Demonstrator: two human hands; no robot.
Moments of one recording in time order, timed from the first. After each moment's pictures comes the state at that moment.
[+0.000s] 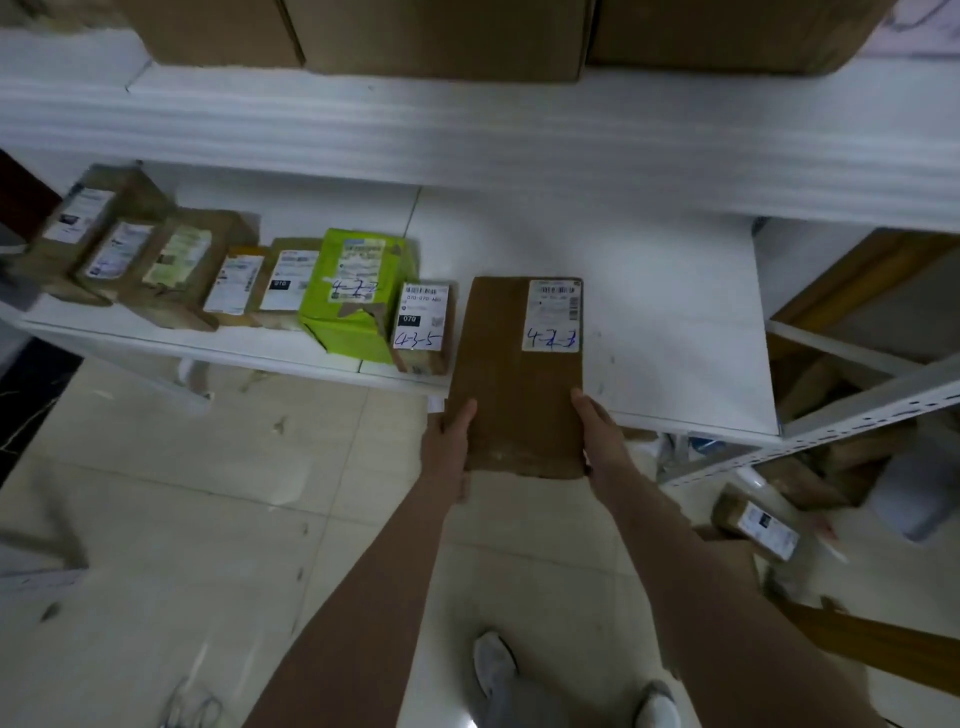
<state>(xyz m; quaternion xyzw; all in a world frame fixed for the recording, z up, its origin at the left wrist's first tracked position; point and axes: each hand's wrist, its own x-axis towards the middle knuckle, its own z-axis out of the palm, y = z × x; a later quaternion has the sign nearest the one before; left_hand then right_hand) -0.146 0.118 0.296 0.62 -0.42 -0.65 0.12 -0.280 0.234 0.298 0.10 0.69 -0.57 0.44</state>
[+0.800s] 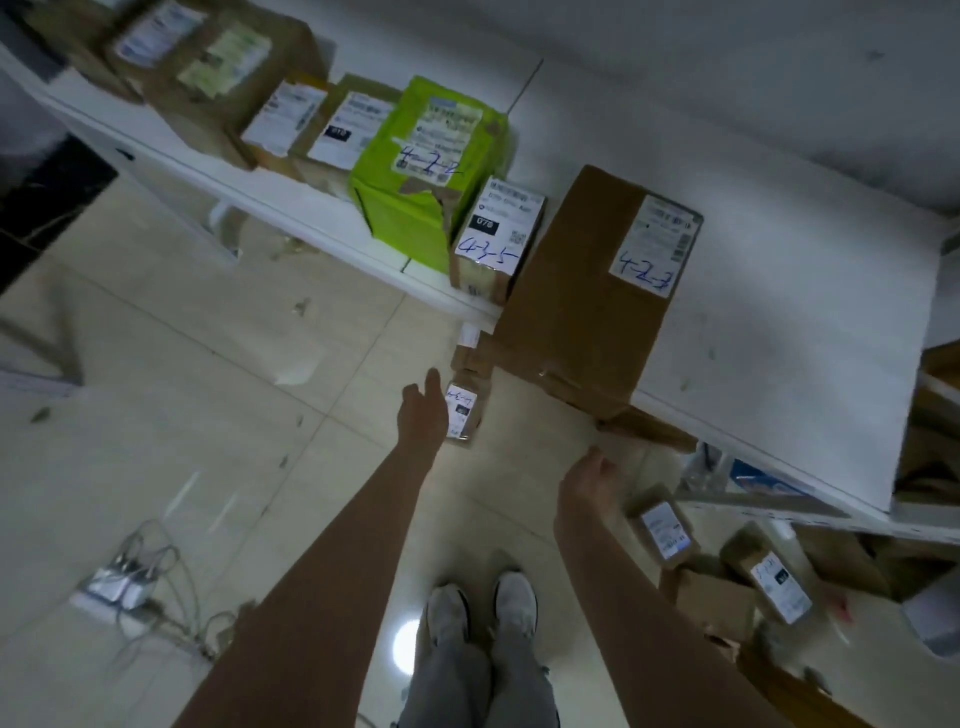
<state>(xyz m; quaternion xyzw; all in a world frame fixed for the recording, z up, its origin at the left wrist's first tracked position) -0.093 0.080 0.152 0.72 -0.43 -0.54 0.08 -0.220 0.222 0.144 0.16 0.84 -0.41 0.32</state>
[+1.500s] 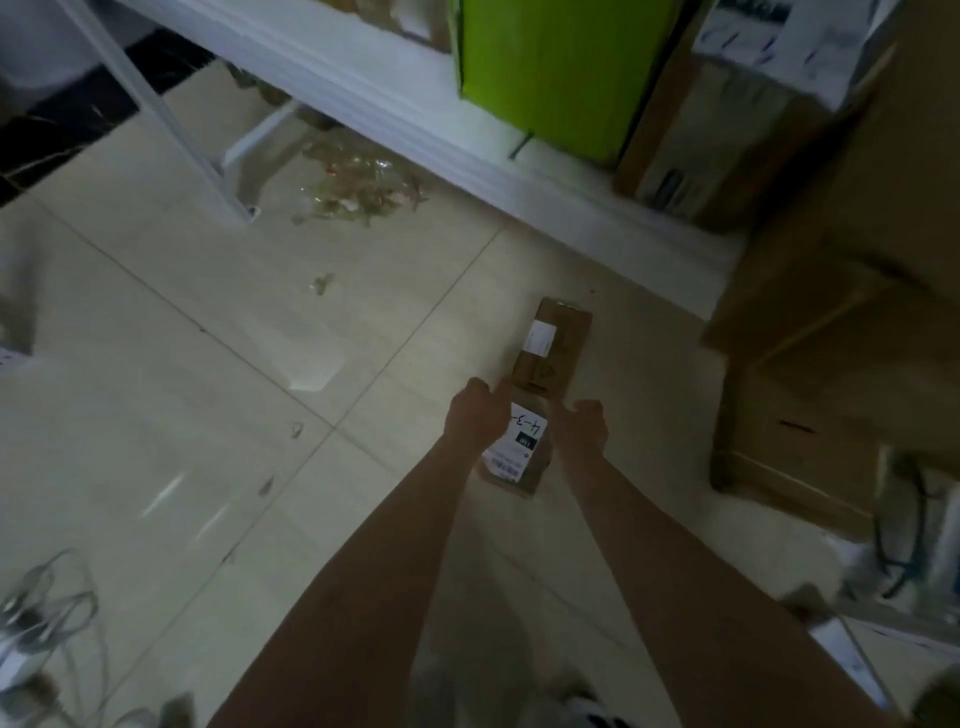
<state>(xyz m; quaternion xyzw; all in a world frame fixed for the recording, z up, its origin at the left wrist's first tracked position) -0.070 -0.013 -0.094 0.66 -0.56 -0.50 -0.03 -0.184 0.040 -0.145 -0.12 0.86 -0.28 0.41</state>
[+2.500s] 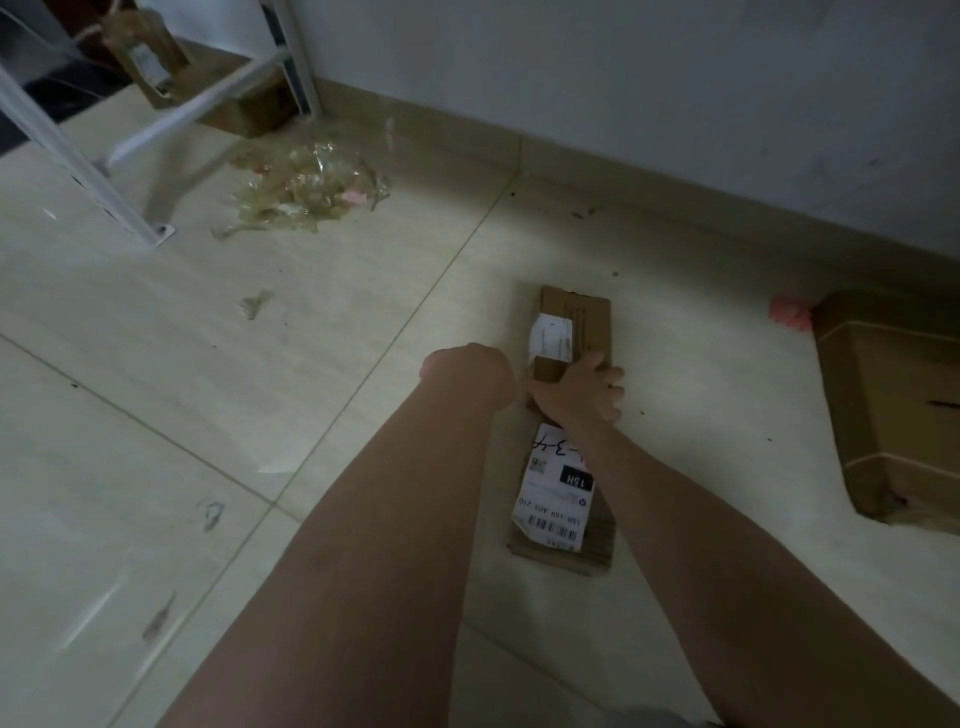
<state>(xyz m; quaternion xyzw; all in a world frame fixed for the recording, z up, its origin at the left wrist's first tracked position) -0.091 -0.125 -0.250 0.49 -0.80 -0.18 -0.29 -0.202 -0.078 -0.361 -0.24 0.93 -0.14 0.25</state>
